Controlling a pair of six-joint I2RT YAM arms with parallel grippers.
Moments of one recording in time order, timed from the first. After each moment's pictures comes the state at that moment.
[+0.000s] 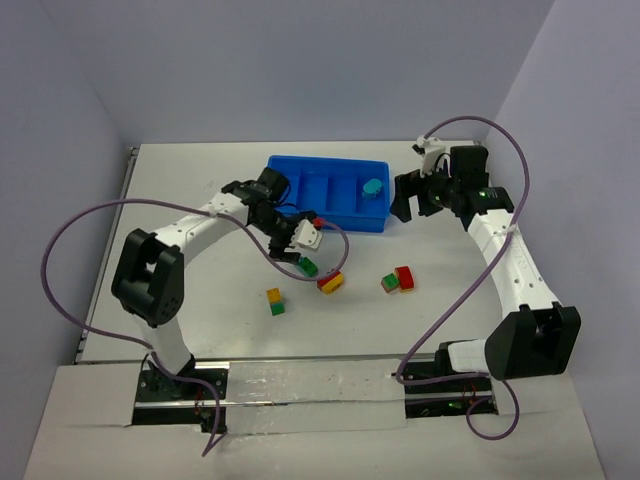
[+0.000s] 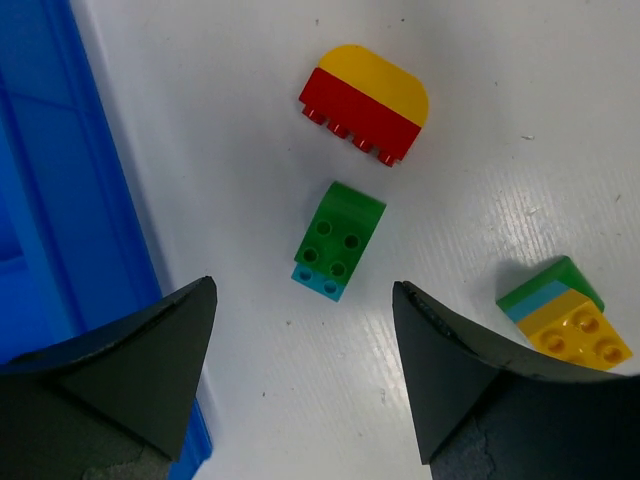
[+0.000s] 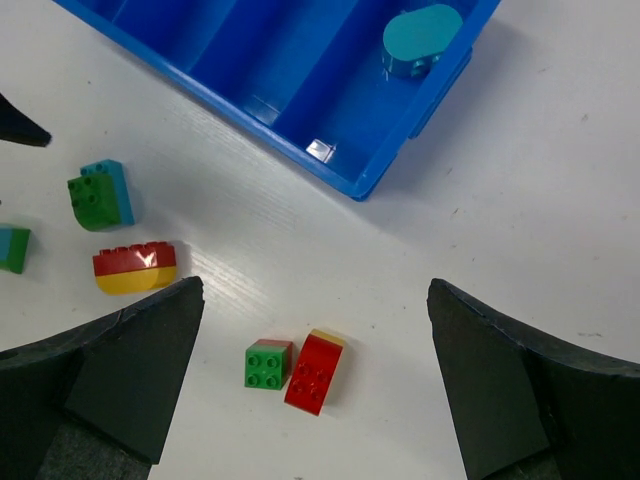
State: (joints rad) left arm -0.57 1.77 1.39 -0.82 0.69 1.33; right arm 0.05 1.32 1.23 -0.64 -0.41 -0.19
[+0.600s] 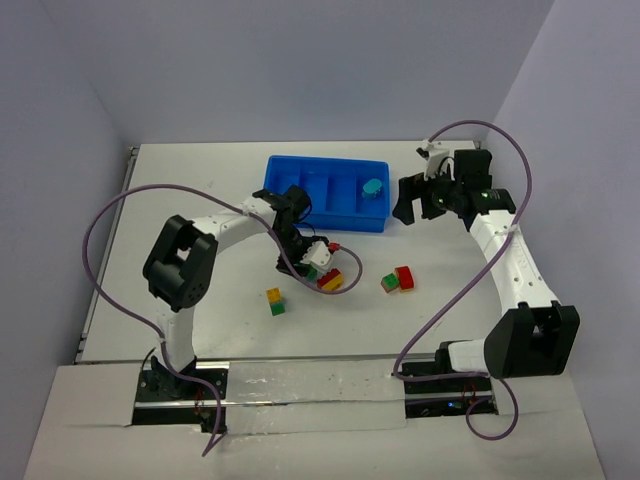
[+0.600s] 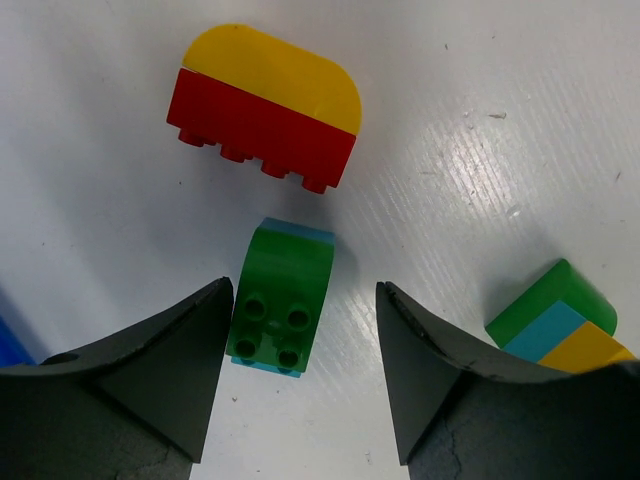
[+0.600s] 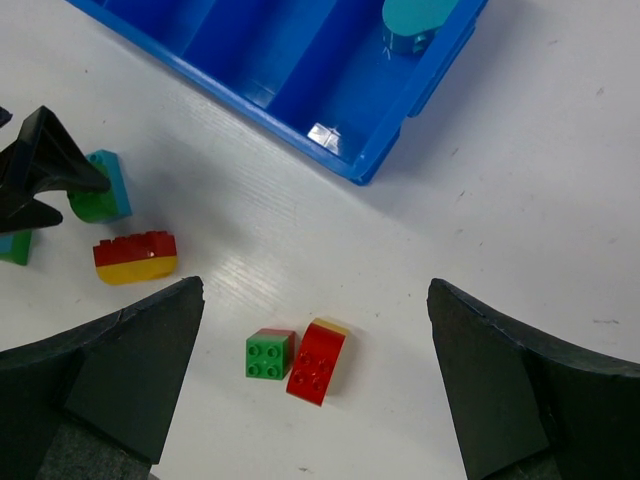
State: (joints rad) left arm -0.67 1.99 1.46 -0.93 0.60 1.46; right arm 0.01 1.32 1.21 -0.65 -0.45 -0.19
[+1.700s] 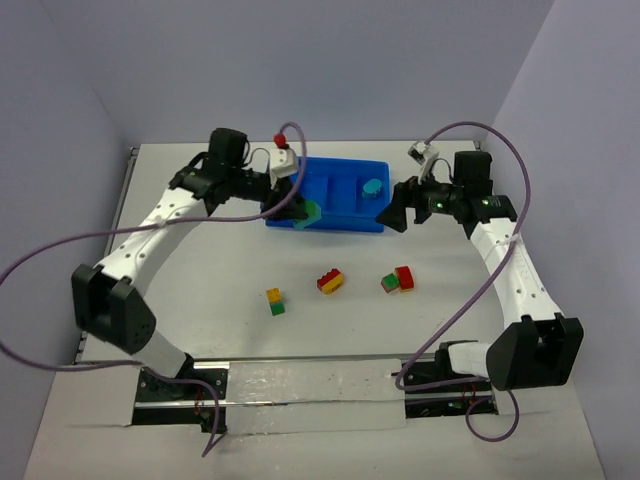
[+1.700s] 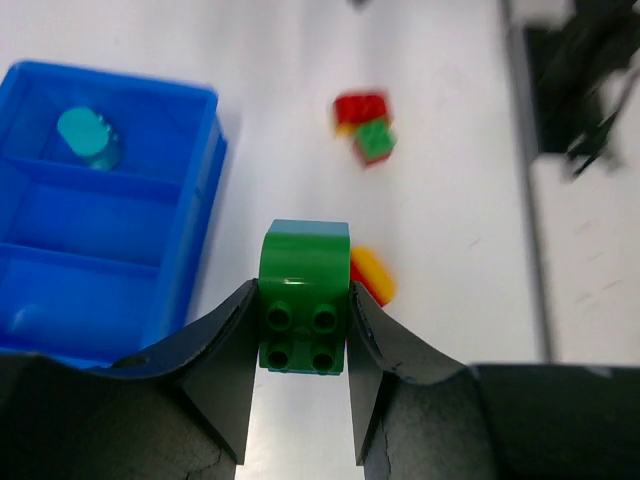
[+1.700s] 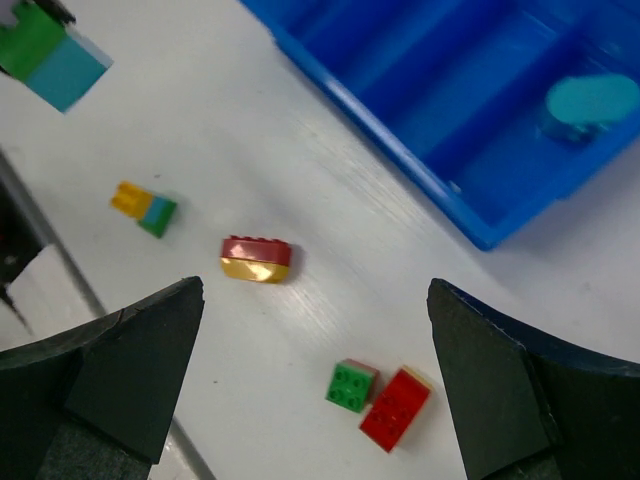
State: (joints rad) left arm -0.47 1.59 1.50 -0.59 0.97 0.54; right arm 0.03 1.26 1.17 -0.60 -0.80 -0.19
